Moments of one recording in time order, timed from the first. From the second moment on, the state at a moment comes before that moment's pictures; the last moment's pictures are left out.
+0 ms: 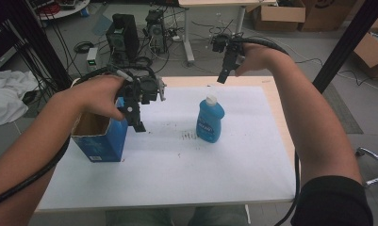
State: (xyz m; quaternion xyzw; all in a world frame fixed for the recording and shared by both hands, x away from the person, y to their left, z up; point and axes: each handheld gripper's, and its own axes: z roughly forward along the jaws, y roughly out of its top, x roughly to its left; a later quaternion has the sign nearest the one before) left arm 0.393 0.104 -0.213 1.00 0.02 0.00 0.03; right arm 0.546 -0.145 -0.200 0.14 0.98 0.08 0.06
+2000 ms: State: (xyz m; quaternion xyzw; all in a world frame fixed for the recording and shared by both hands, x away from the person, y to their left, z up) left arm 0.389 0.103 -0.212 1.00 0.01 0.00 0.02; right arm 0.539 -0.173 -0.207 0.18 0.96 0.21 0.07
